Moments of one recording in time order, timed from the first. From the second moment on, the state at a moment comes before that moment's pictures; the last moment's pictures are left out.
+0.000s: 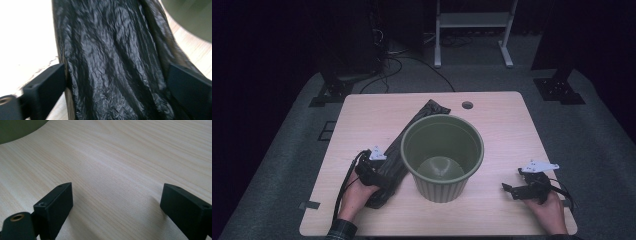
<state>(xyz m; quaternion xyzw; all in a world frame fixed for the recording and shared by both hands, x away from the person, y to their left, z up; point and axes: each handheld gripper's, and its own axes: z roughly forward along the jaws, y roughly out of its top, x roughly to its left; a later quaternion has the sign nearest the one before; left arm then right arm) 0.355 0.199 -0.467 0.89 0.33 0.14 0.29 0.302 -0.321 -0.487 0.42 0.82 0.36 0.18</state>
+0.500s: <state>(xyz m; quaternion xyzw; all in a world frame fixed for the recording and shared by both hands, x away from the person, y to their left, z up) 0.331 0.214 -0.460 0.90 0.28 0.10 0.31 0.302 -0.321 -0.487 0.42 0.82 0.36 0.18</state>
